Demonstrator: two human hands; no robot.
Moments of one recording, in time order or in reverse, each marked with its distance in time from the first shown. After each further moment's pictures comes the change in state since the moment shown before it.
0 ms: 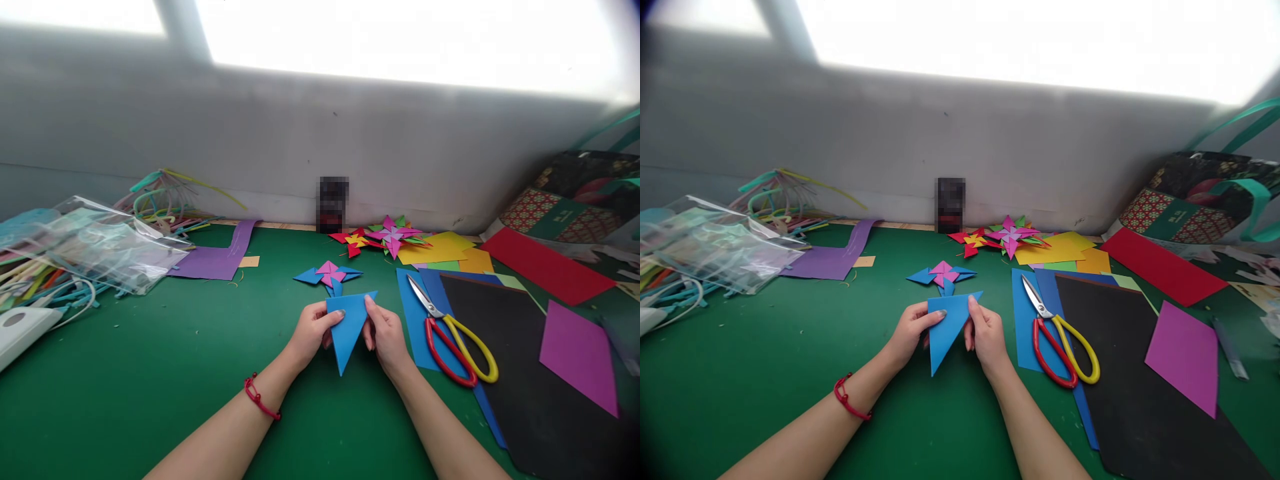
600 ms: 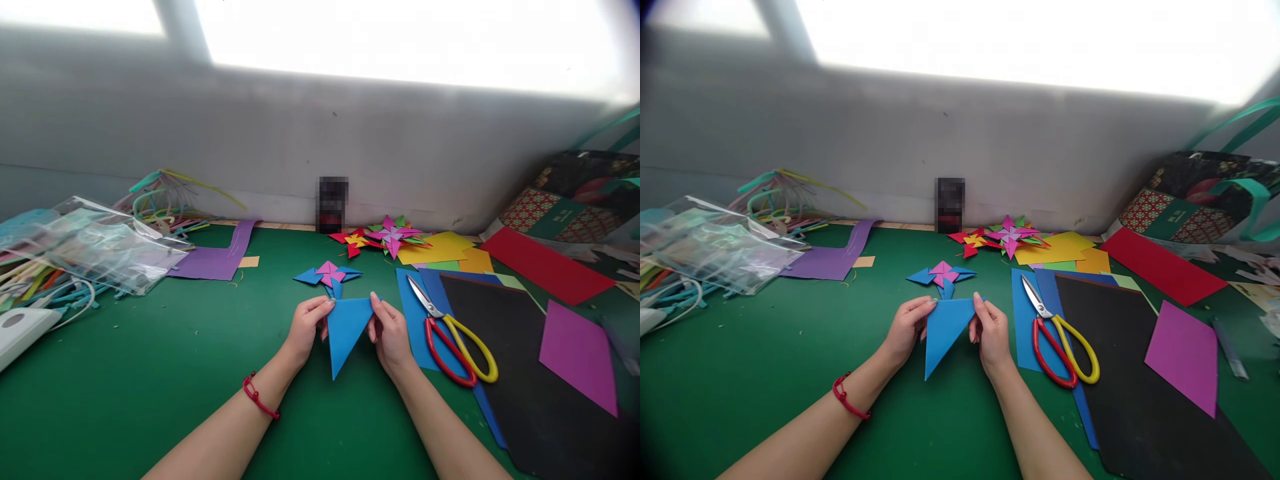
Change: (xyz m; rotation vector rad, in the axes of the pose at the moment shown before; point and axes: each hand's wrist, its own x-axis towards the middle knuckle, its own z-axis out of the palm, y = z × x) left_hand 0.004 -0.003 -0.005 -0.135 0.038 0.030; right_hand 0.002 0.002 0.000 0.195 0.107 0.000
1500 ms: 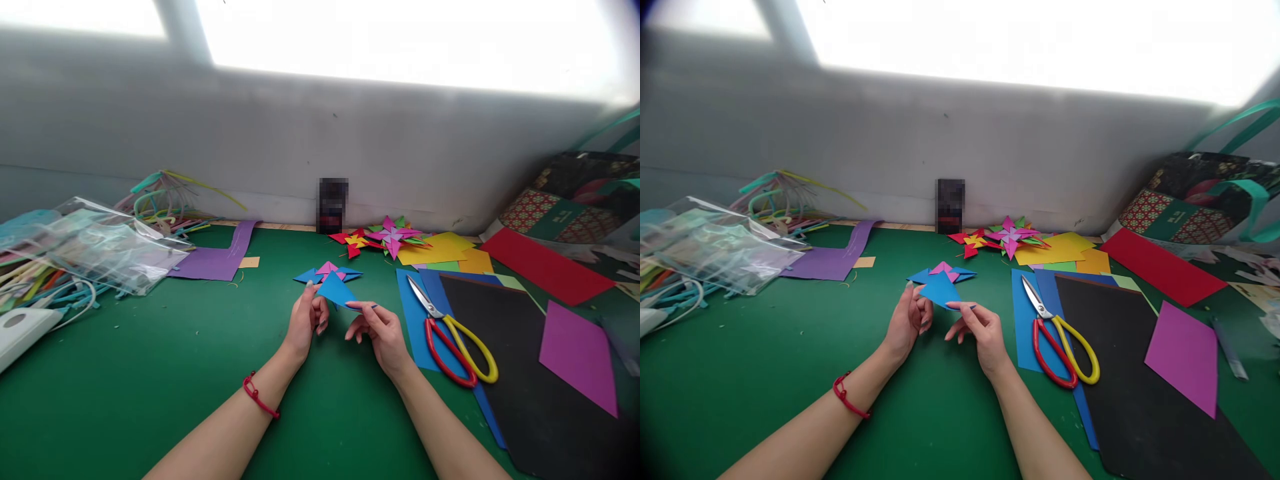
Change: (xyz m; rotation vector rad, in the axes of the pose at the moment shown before) left_hand 0.006 0.000 0.000 -0.158 0.105 0.043; right_hand -0.007 -0.008 0.002 -0.010 -0.277 -0.003
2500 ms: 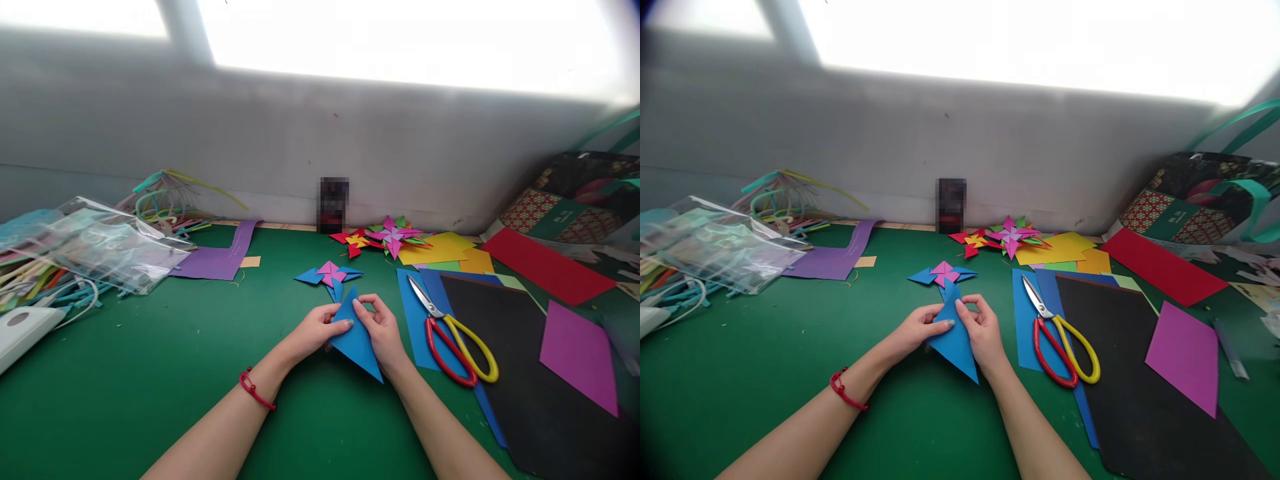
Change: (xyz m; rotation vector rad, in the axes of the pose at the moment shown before) left_hand -0.006 0.005 -0.003 0.271 -0.467 -0.214; right_hand 0.005 0.007 0.002 0.094 0.081 0.128
